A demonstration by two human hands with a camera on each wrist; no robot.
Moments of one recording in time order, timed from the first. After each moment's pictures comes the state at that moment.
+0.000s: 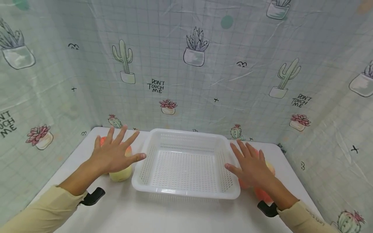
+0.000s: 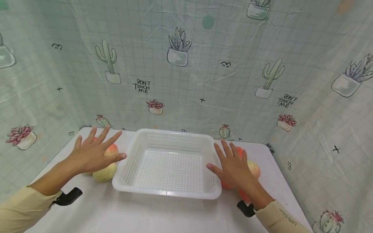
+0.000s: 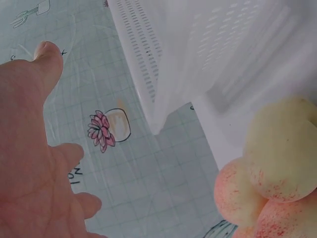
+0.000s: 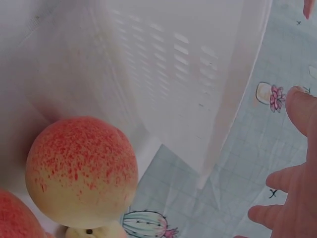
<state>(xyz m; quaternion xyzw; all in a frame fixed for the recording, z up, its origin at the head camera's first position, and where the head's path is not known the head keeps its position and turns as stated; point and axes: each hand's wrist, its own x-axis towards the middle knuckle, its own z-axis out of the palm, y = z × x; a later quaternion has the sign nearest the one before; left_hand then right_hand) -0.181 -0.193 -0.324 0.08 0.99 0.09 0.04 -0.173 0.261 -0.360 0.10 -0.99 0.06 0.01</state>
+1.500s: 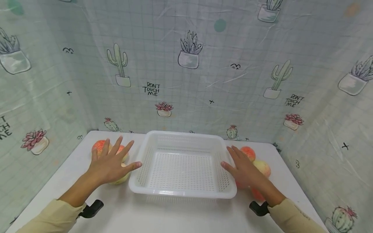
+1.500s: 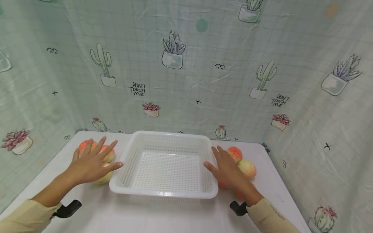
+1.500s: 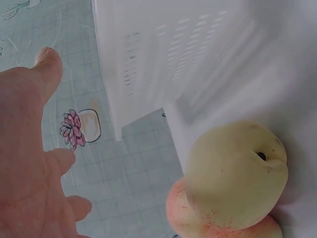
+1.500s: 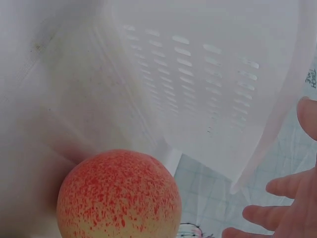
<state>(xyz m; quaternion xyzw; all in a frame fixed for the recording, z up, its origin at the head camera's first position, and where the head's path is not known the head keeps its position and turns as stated) -0.180 -0.199 -0.359 0.07 0.99 0.13 0.03 -0.185 0.270 -0.385 0.07 -0.97 0.22 -0.05</state>
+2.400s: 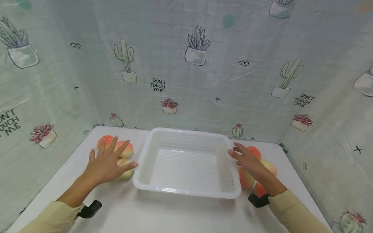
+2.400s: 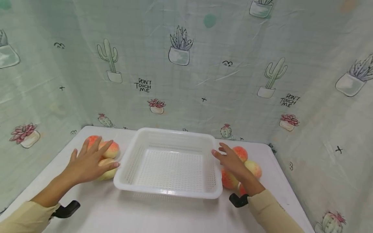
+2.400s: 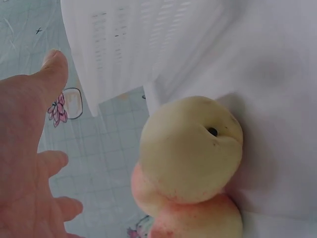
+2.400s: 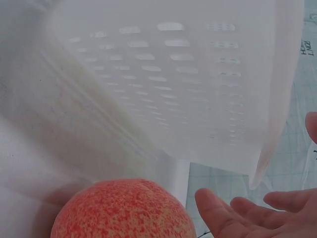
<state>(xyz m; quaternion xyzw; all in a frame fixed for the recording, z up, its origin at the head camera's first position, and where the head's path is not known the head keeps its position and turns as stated) -0.172 -0.227 -0.376 0.05 0.99 0.16 0.02 -0.214 0.272 -0.382 -0.03 -0.89 0.44 -0.16</state>
